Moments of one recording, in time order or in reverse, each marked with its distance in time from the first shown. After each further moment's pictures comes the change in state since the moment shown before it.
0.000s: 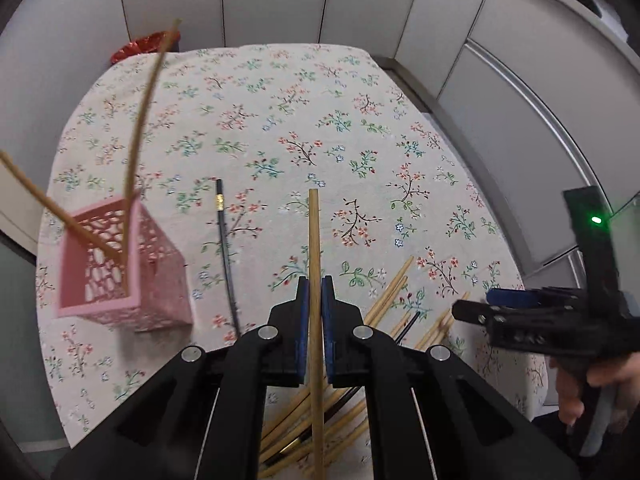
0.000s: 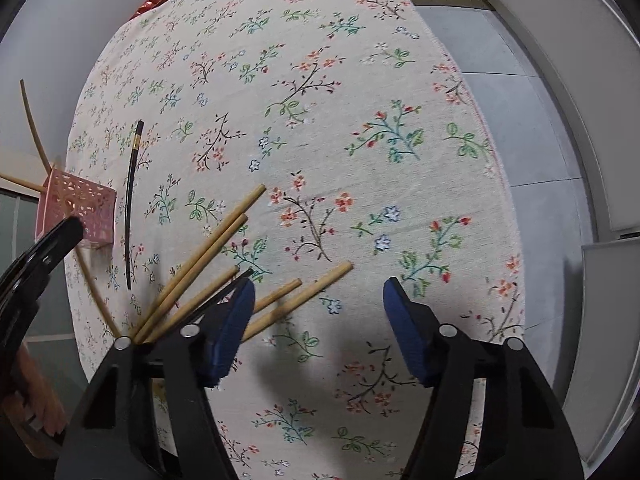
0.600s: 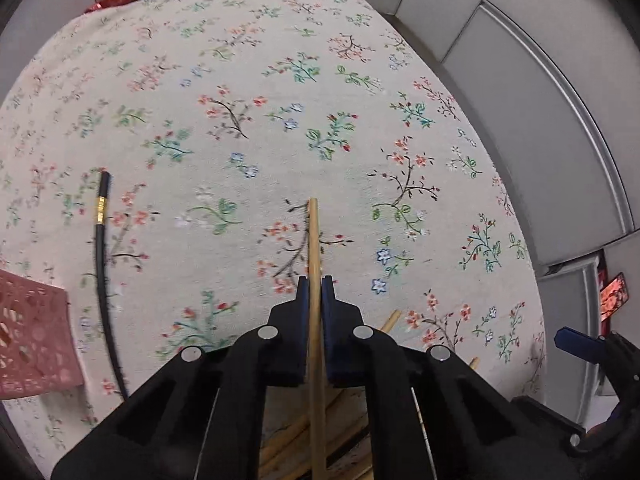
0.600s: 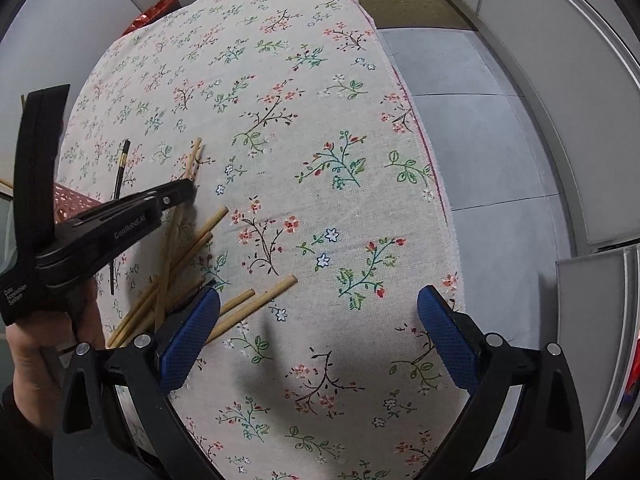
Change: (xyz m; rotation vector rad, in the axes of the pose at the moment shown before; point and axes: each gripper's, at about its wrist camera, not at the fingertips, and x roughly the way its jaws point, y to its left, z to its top) left arm 0.118 -0.047 0.037 -0.032 0.163 -0.039; right arm -0.023 -0.027 0.000 -0.015 -0.070 -0.048
